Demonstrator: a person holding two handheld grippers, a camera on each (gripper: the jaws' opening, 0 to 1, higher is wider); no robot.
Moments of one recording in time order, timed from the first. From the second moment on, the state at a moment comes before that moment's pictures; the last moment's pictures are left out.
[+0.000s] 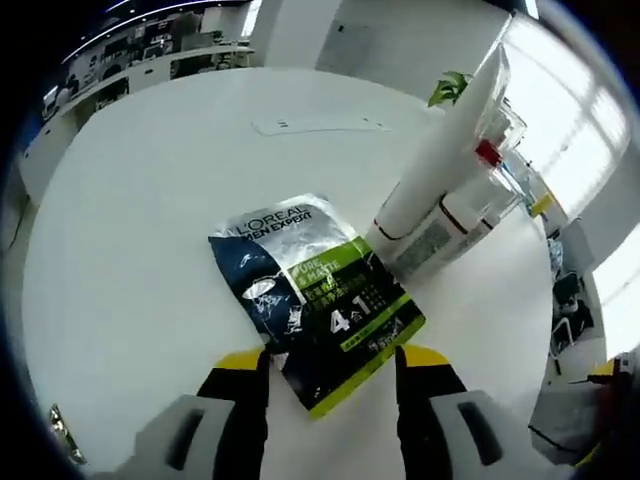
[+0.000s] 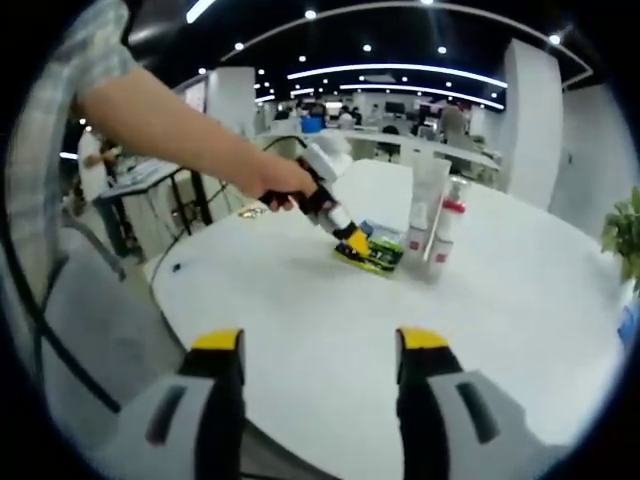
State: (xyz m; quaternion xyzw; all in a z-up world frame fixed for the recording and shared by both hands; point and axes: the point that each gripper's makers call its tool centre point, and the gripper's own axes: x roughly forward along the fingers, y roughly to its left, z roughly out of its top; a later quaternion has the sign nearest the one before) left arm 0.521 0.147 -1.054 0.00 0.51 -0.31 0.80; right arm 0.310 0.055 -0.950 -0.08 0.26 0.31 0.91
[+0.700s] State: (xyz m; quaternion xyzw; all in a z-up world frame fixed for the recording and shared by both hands) left arm 0.431 0.154 -0.996 -0.15 0.46 -0.34 0.81; right arm 0.313 0.052 -0.942 -0.09 0.24 0.30 0.92
